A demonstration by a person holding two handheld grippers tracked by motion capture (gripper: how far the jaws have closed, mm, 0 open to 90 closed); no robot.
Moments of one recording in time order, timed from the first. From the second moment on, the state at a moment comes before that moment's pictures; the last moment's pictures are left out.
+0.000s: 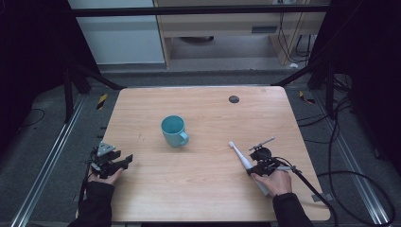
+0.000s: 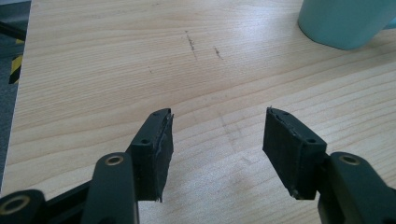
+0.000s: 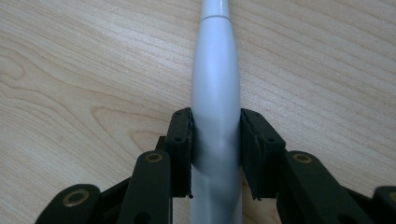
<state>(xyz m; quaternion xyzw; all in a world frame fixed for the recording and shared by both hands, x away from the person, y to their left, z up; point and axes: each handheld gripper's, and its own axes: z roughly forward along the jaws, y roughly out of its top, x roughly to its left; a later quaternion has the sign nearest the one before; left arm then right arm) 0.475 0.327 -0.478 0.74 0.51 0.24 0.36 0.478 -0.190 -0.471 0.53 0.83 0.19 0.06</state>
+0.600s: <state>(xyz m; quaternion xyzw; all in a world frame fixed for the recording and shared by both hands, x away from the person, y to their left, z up) 0.475 0.327 -0.478 0.74 0.51 0.24 0.36 0.478 -0.189 -0.470 0.50 0.85 0.16 0.05</state>
